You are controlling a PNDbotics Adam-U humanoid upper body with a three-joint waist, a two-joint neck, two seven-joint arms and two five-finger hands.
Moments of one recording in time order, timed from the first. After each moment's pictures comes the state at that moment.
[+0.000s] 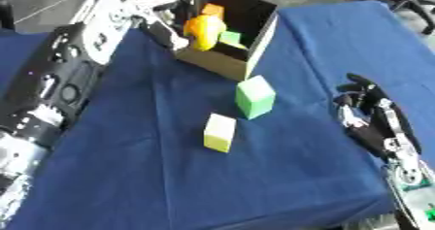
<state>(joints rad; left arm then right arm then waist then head) -1.14 0.19 -0.16 -0.81 -1.00 -0.20 -0.30 -0.20 -0.21 0.06 -1.57 0.15 -0.26 -0.01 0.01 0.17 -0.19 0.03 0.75</state>
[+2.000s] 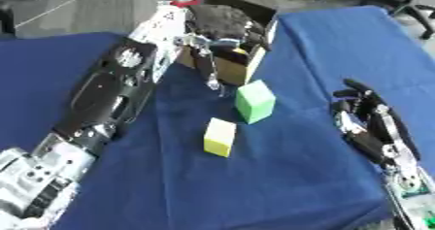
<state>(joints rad) -1.16 0.14 -0.37 -0.94 -1.28 -0.75 -0.37 -0.21 -0.20 0.07 -1.57 0.15 -0.26 0.00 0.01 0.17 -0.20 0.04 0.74</state>
